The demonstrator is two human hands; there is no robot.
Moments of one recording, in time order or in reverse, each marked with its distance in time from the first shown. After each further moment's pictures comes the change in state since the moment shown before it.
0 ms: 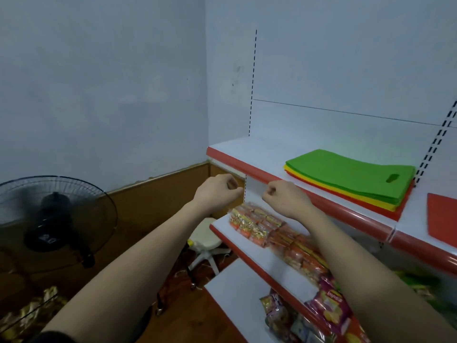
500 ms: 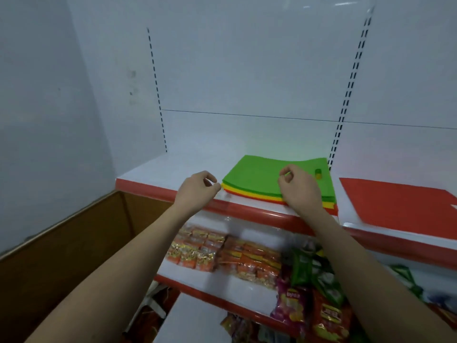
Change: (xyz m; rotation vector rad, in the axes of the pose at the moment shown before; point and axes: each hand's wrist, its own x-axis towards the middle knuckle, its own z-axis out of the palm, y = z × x) left_hand 0.157 0.041 0.057 -0.256 -0.135 0.226; right_hand 0.020 0.092 -0.059 0.043 0.634 0.473
